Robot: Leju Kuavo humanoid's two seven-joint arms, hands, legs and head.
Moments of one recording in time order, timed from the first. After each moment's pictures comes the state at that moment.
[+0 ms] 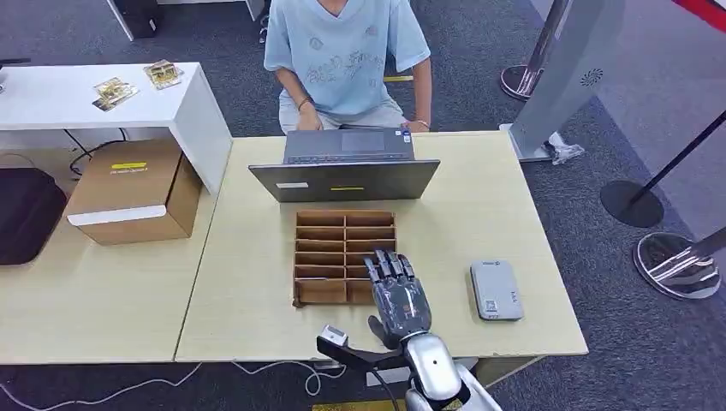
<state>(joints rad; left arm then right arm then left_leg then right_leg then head) -0.08 -0.20 1.28 -0.20 -1.04 0.03 0.07 -0.15 0.09 0.52 -1.19 1.50 -0.22 0.29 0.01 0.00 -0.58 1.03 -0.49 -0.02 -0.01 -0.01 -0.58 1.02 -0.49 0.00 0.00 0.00</state>
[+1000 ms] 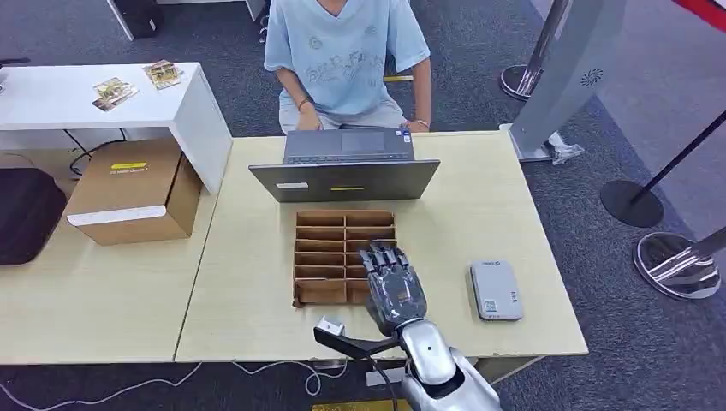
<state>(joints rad) -0.09 -0.21 1.29 -0.20 -1.04 0.04 0.07 -0.23 0.10 0.51 -1.11 1.53 -0.24 0.27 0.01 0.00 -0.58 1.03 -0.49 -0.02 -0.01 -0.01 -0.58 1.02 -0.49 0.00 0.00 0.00</state>
